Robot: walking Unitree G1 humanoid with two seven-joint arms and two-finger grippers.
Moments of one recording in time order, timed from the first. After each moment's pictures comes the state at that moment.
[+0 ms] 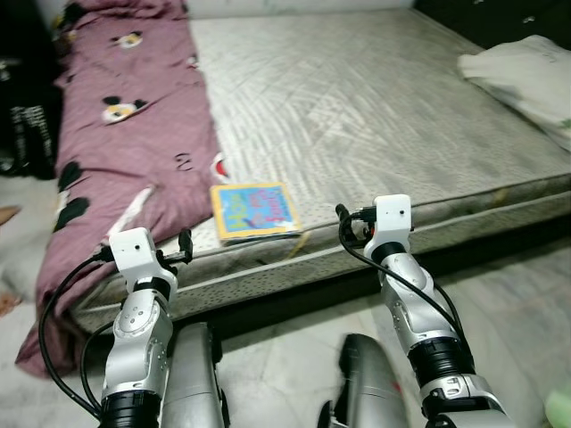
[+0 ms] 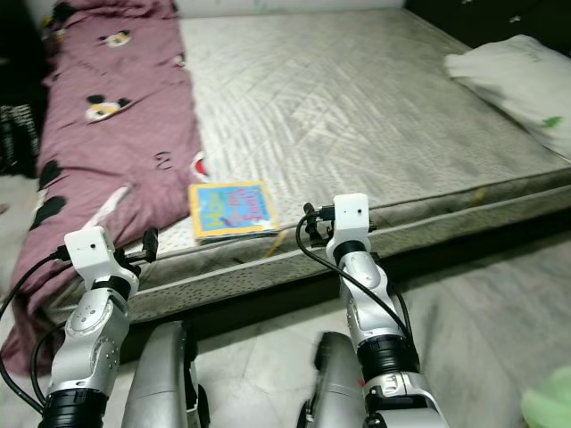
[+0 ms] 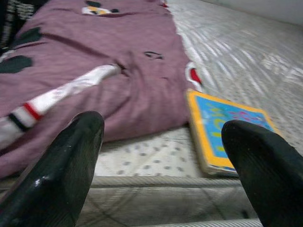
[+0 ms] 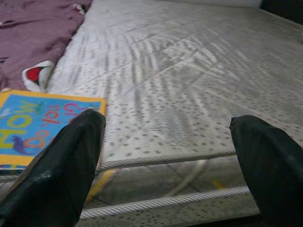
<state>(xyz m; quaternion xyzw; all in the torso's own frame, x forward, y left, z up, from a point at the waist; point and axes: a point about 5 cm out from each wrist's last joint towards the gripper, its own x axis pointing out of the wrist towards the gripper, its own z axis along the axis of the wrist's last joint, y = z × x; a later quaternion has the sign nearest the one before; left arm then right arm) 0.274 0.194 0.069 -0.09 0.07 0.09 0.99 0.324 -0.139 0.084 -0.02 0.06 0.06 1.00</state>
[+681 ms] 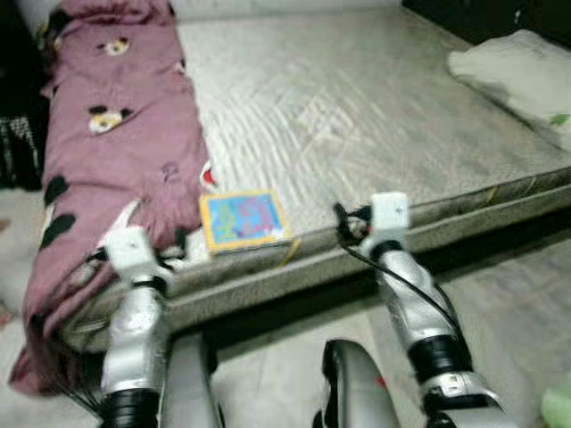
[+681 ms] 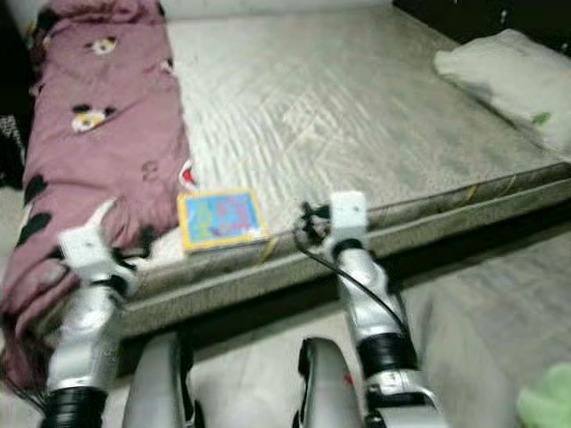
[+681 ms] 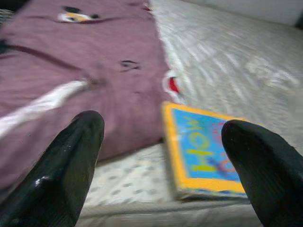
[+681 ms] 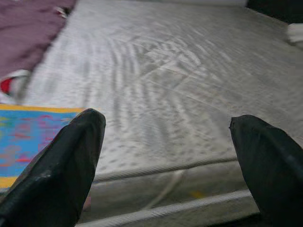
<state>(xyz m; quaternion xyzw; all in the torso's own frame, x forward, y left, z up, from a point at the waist) 0.278 0.186 0.071 -0.10 0.07 0.07 0.99 0.326 -0.144 0.087 -0.03 0.05 0.05 1.00</state>
